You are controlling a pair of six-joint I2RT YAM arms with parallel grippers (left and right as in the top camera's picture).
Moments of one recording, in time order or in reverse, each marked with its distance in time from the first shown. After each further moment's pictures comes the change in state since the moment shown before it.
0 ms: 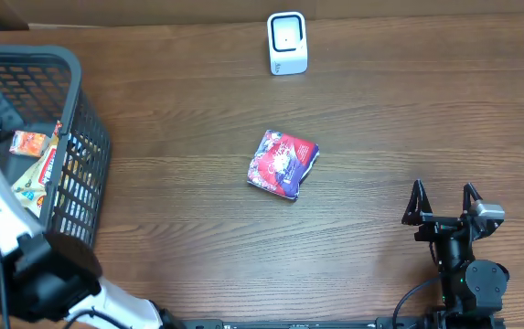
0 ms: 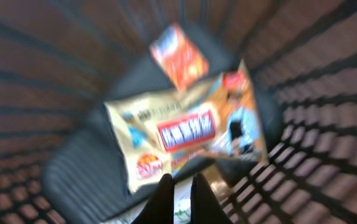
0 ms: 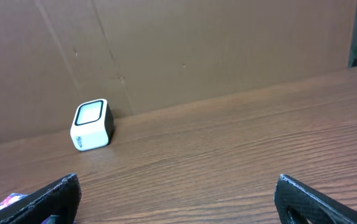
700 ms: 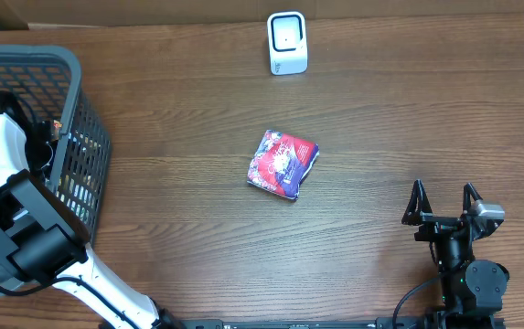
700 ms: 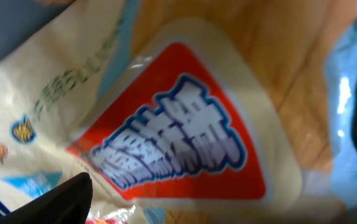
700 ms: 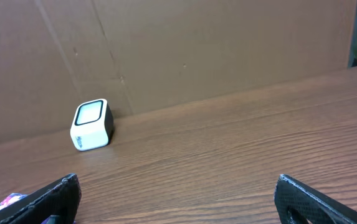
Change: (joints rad) left arm 0.000 0.268 -0.370 0.201 0.027 0.316; right arm 0.000 0.000 0.000 0.000 0.000 0.000
